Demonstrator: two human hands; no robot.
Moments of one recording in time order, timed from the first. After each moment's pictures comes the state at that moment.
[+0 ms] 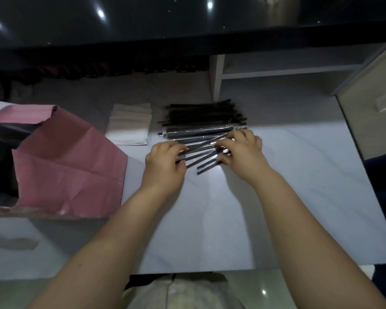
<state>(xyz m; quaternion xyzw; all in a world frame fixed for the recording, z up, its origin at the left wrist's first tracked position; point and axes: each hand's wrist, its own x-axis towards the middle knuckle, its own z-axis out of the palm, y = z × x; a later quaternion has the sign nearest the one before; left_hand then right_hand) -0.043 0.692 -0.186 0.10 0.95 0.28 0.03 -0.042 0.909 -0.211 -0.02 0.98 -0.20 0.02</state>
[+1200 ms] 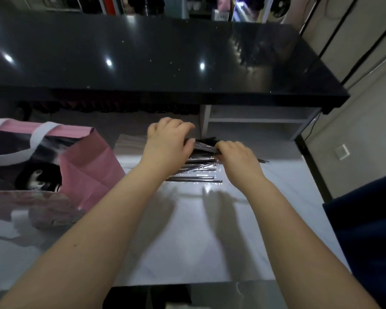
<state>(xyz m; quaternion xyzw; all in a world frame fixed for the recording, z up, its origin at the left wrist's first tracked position) -0.069 0.721 -0.062 0.21 0.96 0.18 -0.10 -0.035 0.914 -0.109 -0.07 0.99 -0.07 -0.08</state>
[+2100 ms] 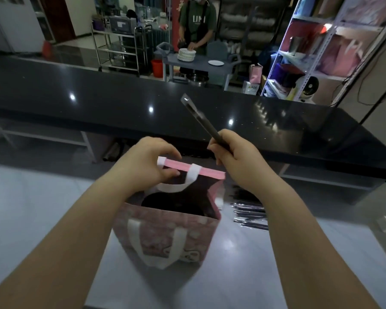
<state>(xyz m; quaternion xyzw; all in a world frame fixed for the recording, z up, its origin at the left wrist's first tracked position) -0.060 0.412 0.035 0.21 0.93 0.27 -0.10 -0.040 0.643 0.066 -0.18 0.88 -0.42 -0.07</state>
